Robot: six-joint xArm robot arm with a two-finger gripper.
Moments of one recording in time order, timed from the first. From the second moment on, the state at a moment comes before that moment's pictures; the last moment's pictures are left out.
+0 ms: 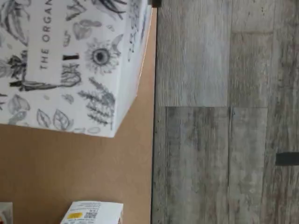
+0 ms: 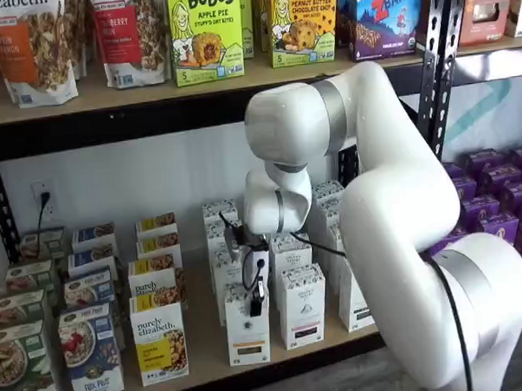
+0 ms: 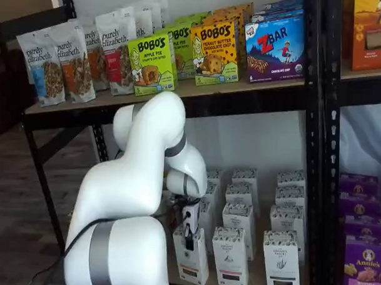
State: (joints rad) arm 0.21 1.10 -1.60 0.29 0.49 -1.61
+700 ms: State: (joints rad) arm 0.22 1.08 -1.58 0.27 0.50 -1.59
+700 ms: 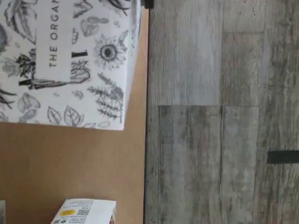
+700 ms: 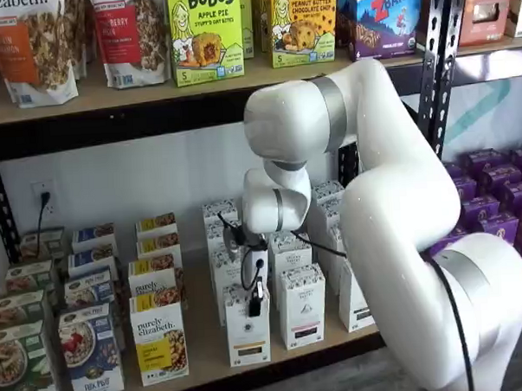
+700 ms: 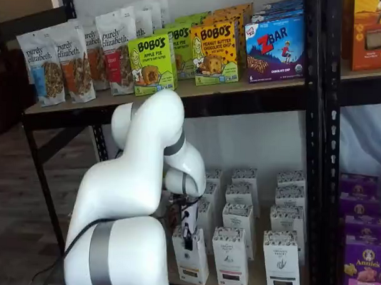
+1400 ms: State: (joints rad) arm 0.23 1.00 -1.47 0.31 0.47 -1.61
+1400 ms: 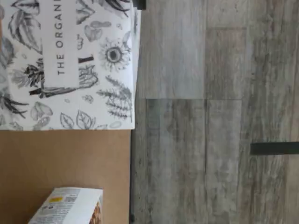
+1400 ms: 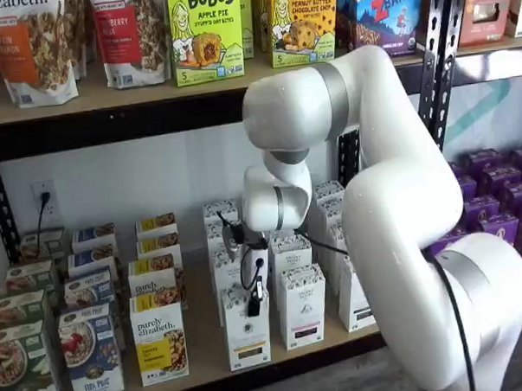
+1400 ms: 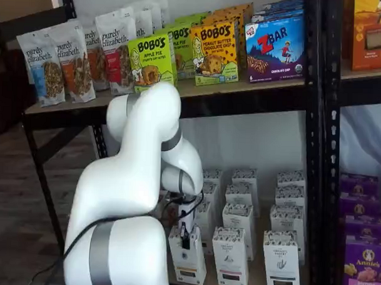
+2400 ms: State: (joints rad) arm 0.26 0.67 -1.03 0.41 0.40 -1.69
